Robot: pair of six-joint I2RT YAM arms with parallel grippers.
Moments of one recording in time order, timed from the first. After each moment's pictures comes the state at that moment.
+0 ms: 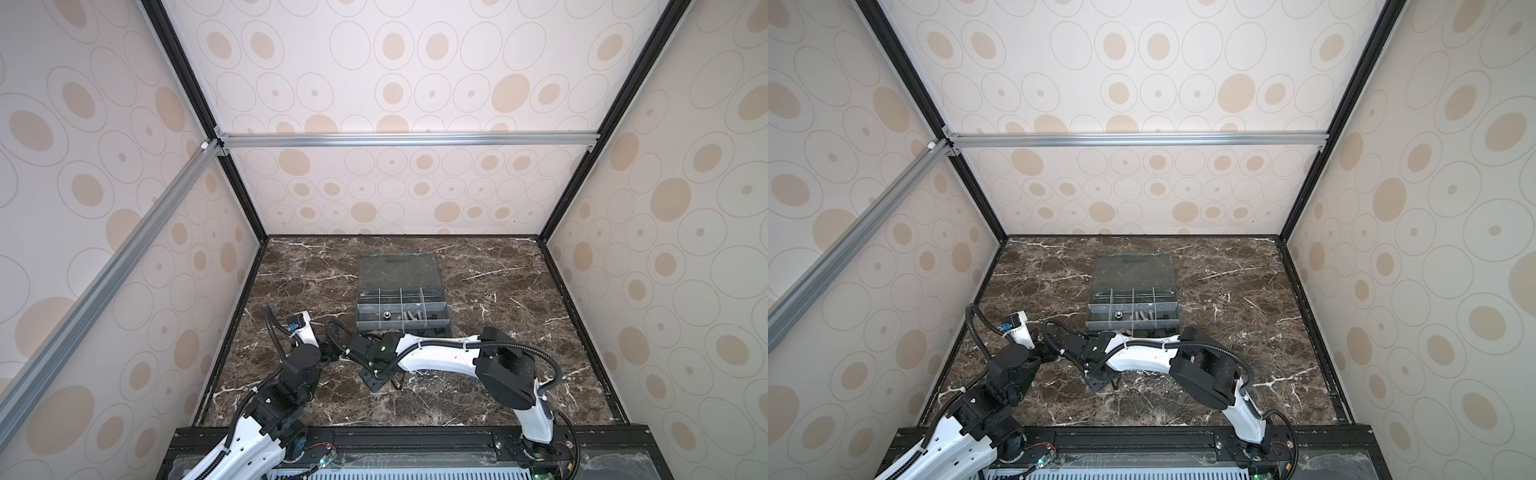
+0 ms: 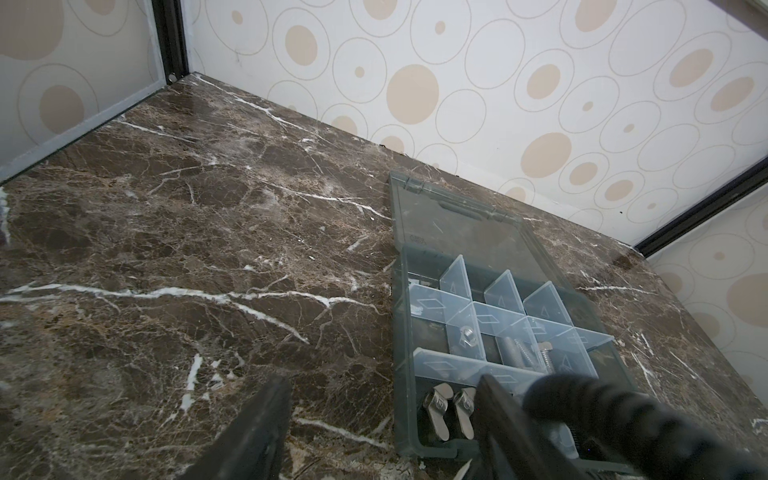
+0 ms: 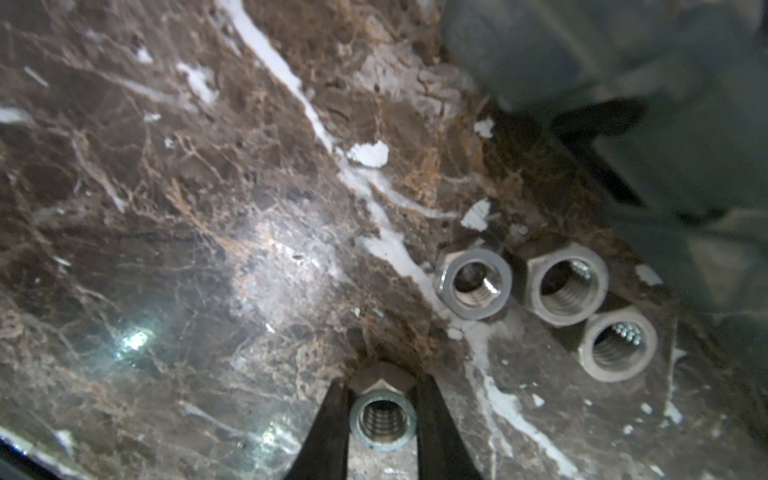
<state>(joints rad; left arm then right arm) -0.62 0.45 0.30 -0.21 -0.52 -0.59 1.20 2.08 1.50 -0.76 0.10 0.46</state>
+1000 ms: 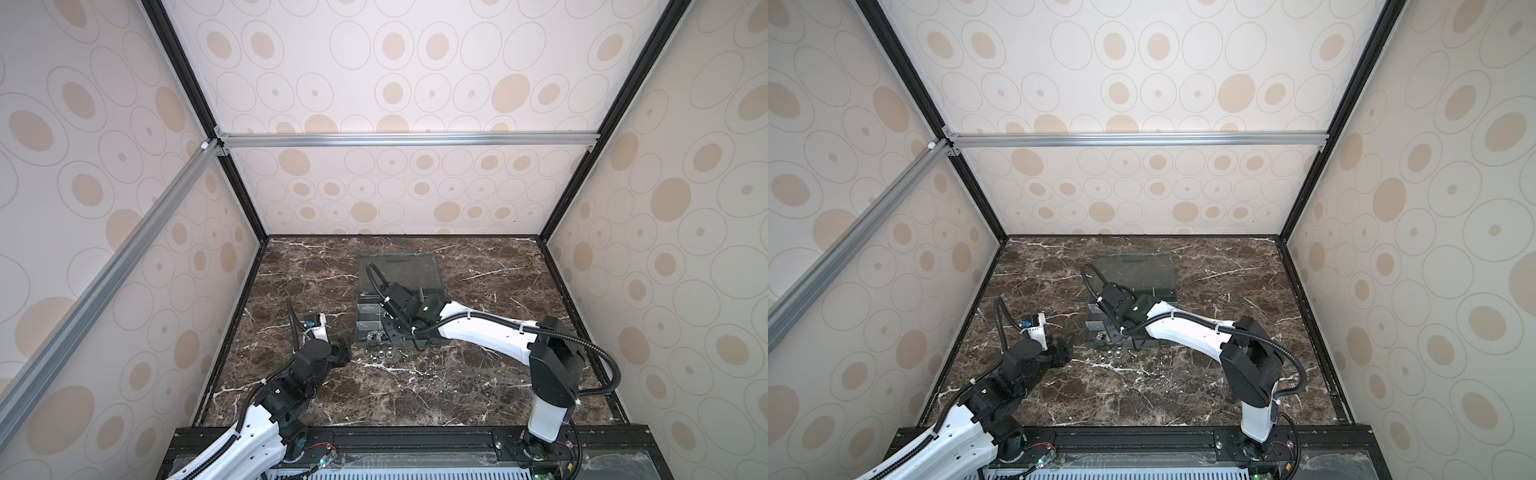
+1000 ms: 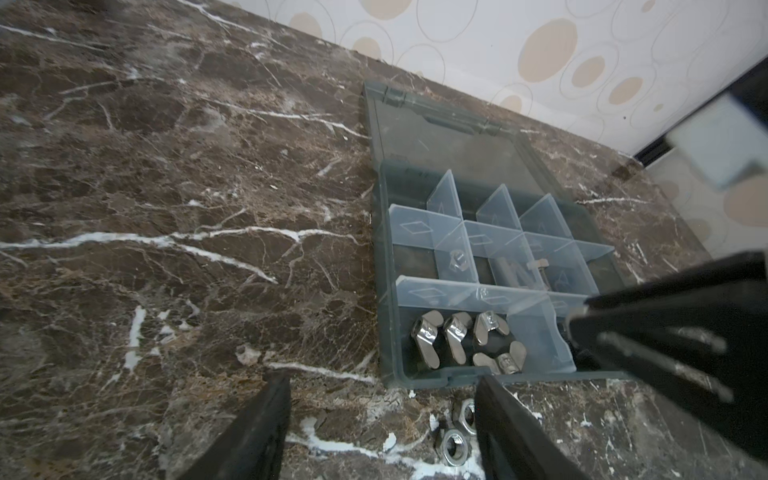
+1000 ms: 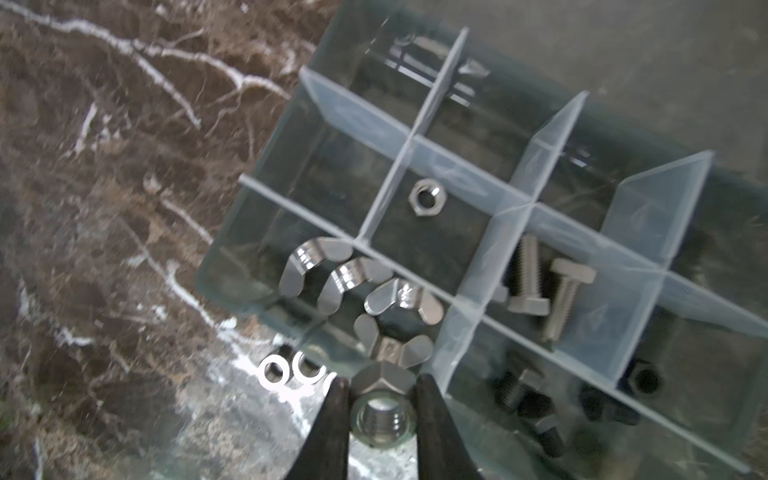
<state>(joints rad) -0.62 0.61 0.32 -0.24 -0.34 -0.60 0.93 1.82 1.44 -0.65 0.20 0.40</state>
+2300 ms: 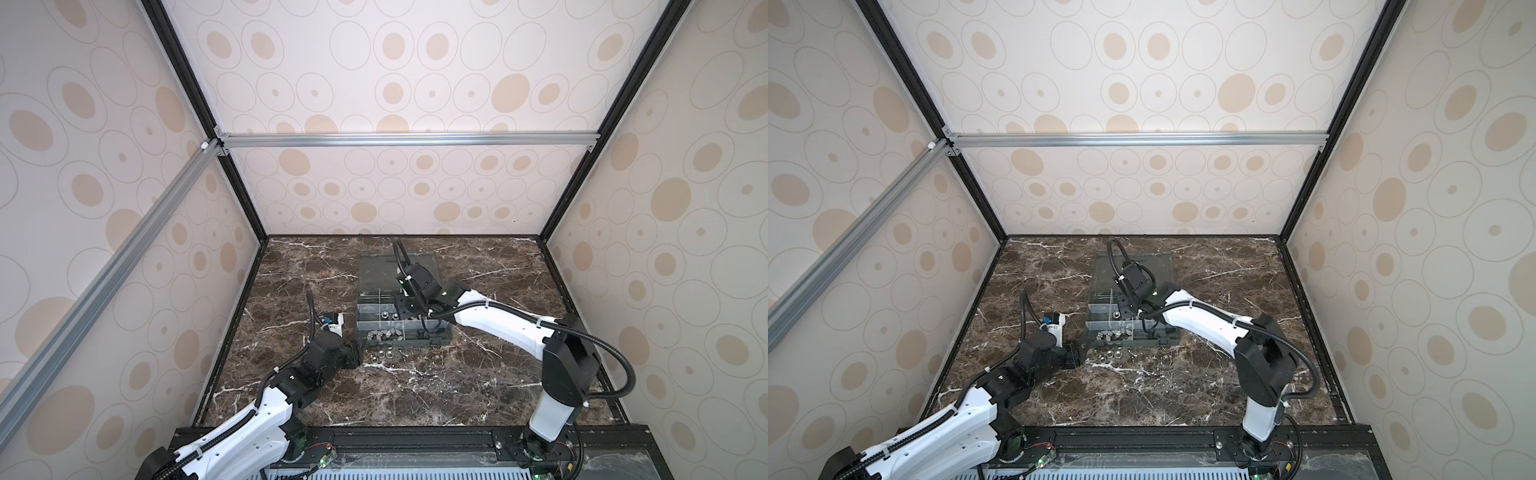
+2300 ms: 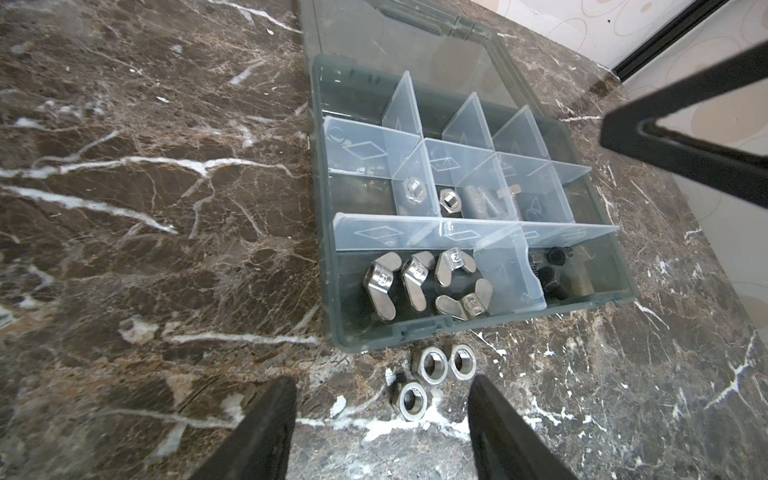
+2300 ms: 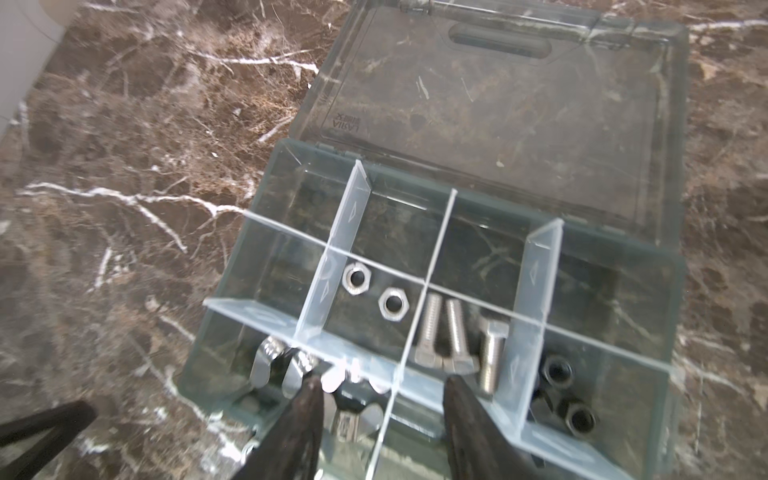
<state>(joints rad) -0.62 0.80 0.33 -0.16 -0.14 -0.62 0.82 1.72 1.36 -0.54 0.18 0.45</state>
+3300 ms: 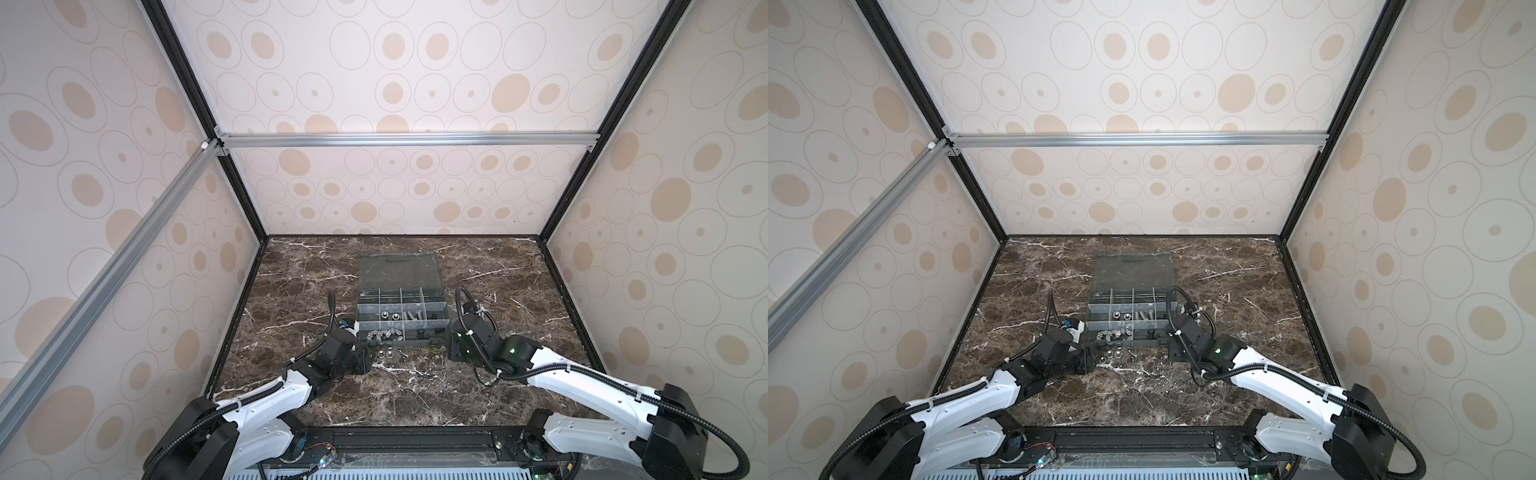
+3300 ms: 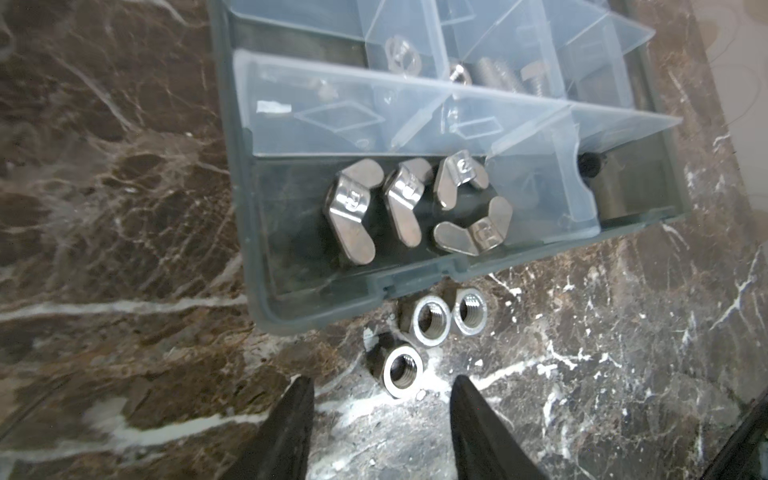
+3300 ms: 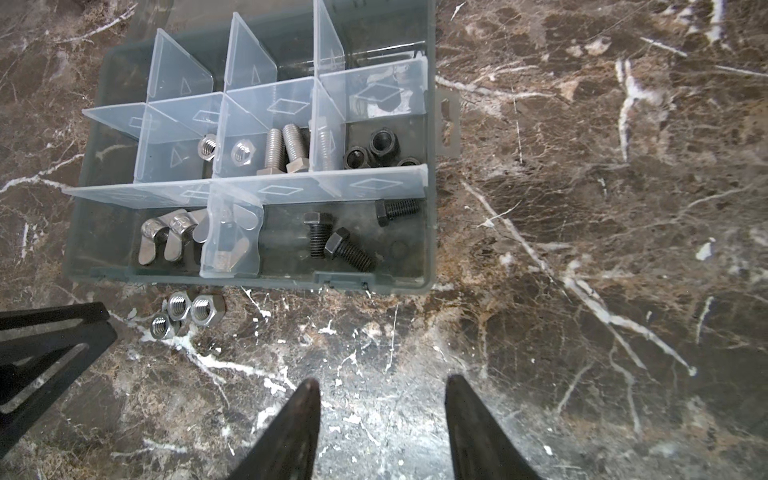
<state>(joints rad) -0.62 1.12 0.34 -0.04 0.05 -0.60 0.83 1.11 0.72 -0.56 0.28 0.78</state>
